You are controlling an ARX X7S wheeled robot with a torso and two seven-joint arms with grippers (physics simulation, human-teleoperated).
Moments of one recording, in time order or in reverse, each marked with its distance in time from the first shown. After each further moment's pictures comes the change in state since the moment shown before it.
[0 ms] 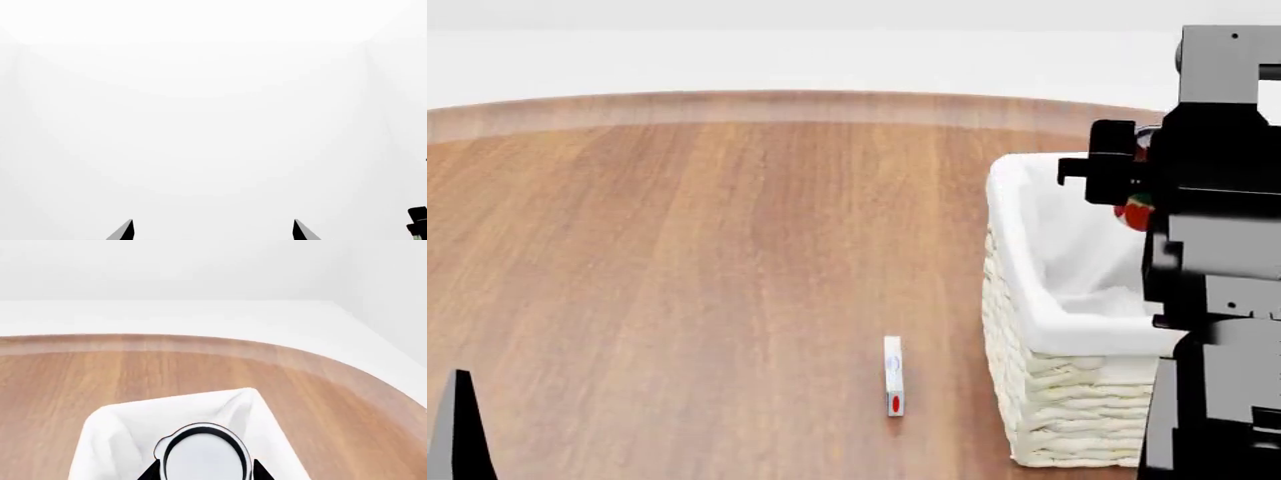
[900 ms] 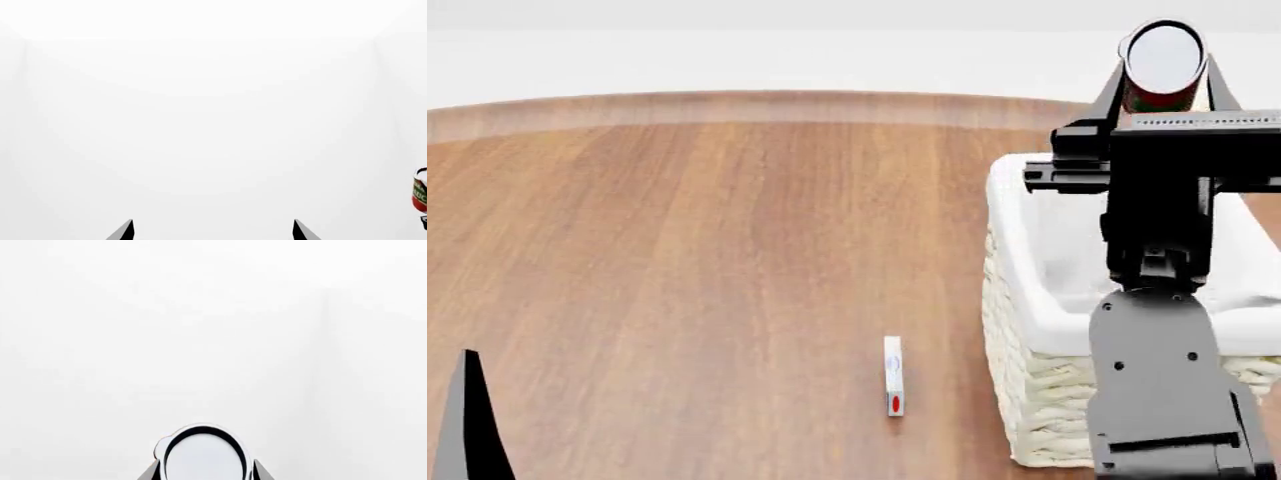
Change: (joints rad) left arm -0.049 0.030 -0.008 -0.073 -0.006 0.010 0.016; right arm -0.482 0.040 -0.161 -0.442 0.004 -0.813 0.290
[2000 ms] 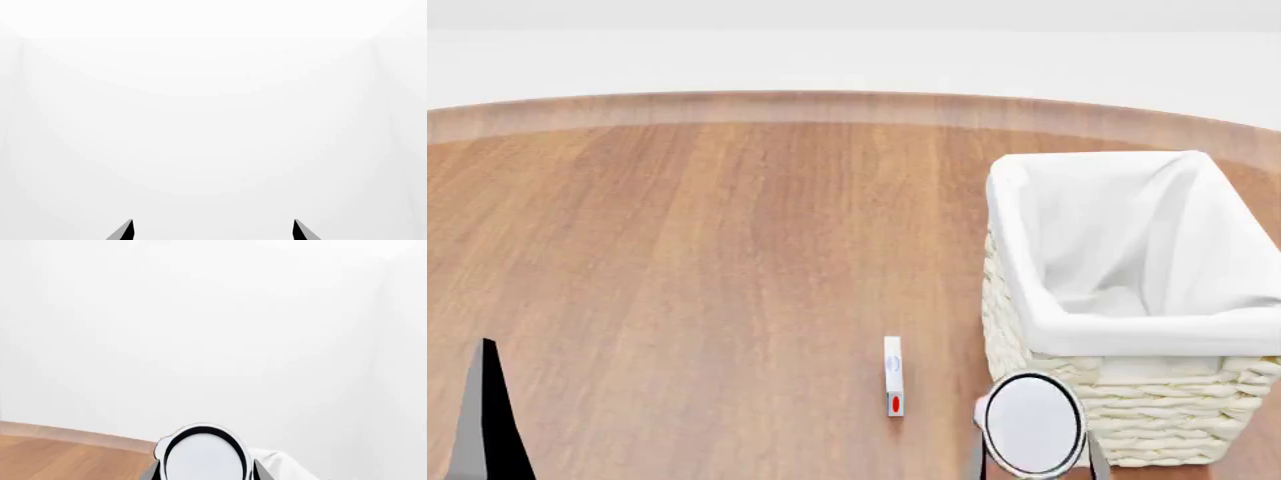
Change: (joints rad) left arm -0.039 0.027 0.006 -0.039 -0.001 -0.001 0.028; right arm -1.194 0.118 -0.029 -1.483 -0.073 0.353 0.227
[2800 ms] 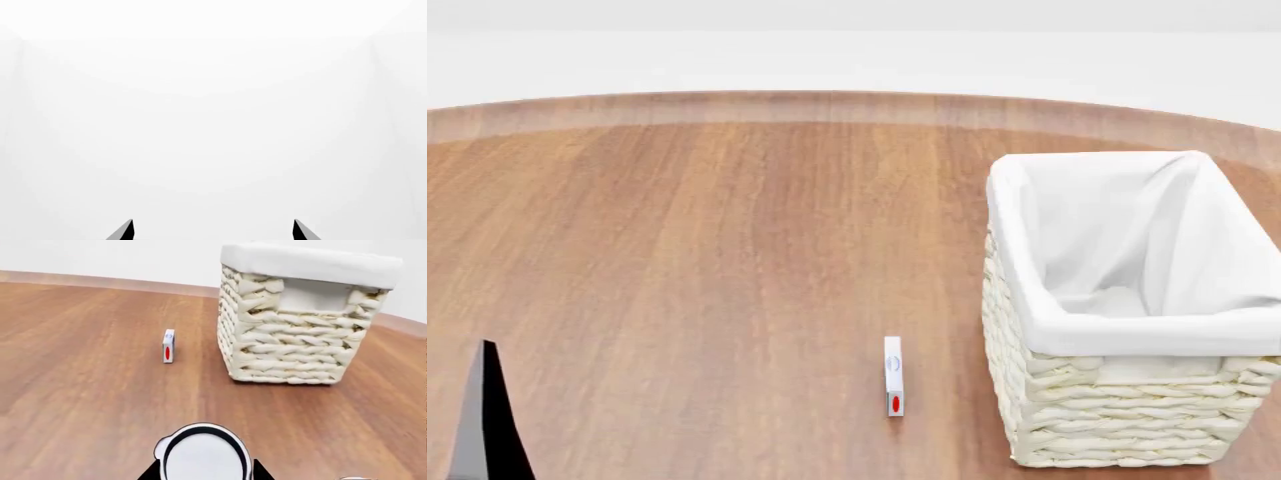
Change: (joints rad) left arm 0.005 0.008 -0.010 -0.007 0.011 0.005 0.013; right arm -0.247 -0.087 -0.080 0.535 0.133 -0.313 -0.012
